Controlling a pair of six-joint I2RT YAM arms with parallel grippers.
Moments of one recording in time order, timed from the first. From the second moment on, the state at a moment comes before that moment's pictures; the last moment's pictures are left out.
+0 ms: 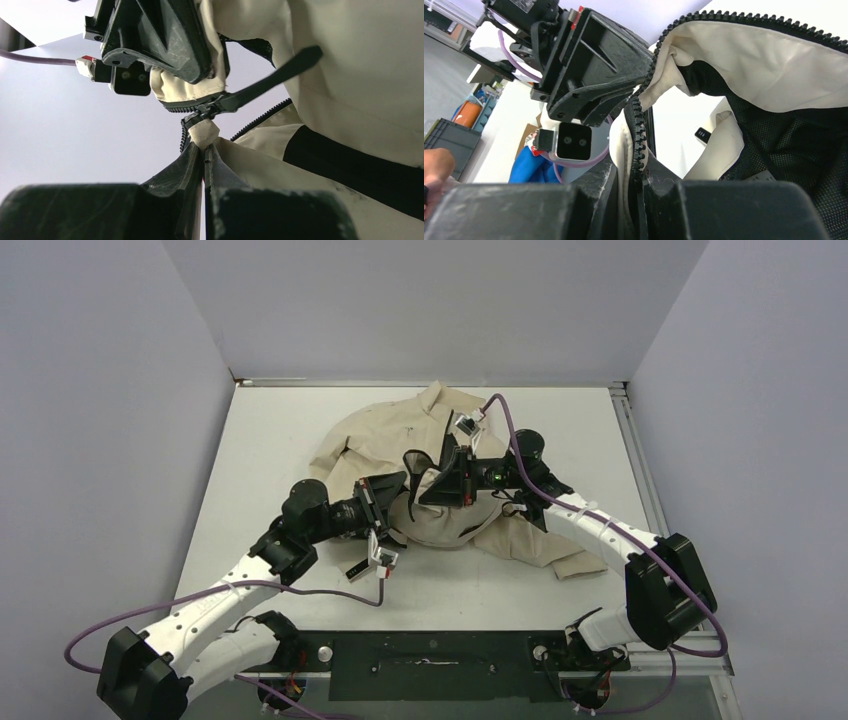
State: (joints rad) left arm -0.63 0.93 0.60 0.20 0.51 1.84; right arm 0.52 1.41 0.86 0.53 -1.08 0.75
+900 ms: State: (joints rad) left arm -0.63 0.90 0.70 -0.07 0.57 1.88; right arm 0.54 1.41 0.90 0.40 -1.08 0.61
